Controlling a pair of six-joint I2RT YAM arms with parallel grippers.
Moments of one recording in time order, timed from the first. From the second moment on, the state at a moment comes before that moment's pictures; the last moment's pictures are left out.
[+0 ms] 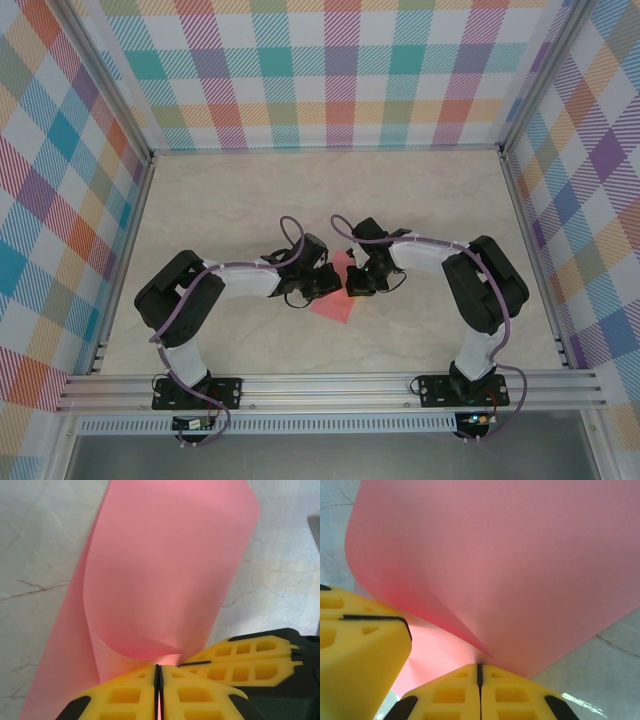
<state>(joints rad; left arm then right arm) -0.77 1.77 0.89 -0.04 0.29 -1.02 0.62 1.80 1.02 -0.60 -0.40 0.44</state>
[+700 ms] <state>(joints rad) -0.75 1.77 0.87 -0.06 0.21 -1.04 0.62 1.81 1.03 -0.59 -0.40 0.42</state>
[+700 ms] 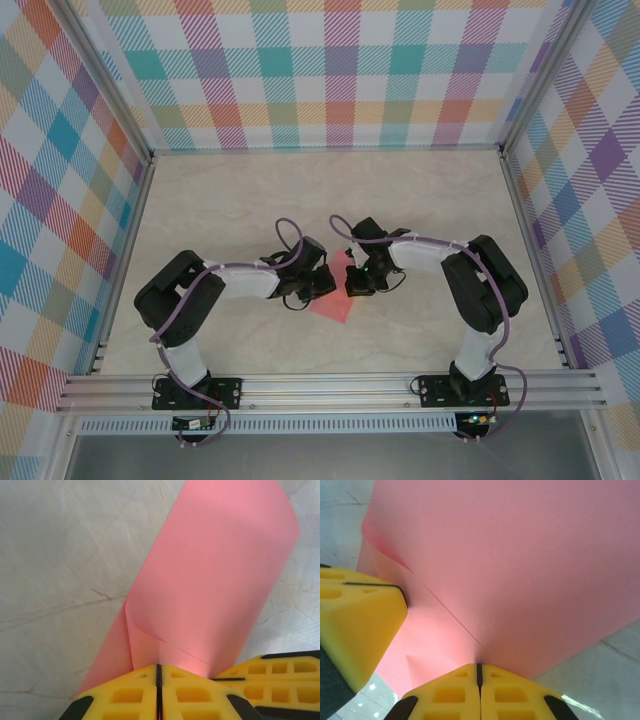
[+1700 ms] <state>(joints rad) -0.61 1.72 0.86 0.04 0.41 -0.92 0.62 1.87 1.12 -0.55 -0.38 0.13</state>
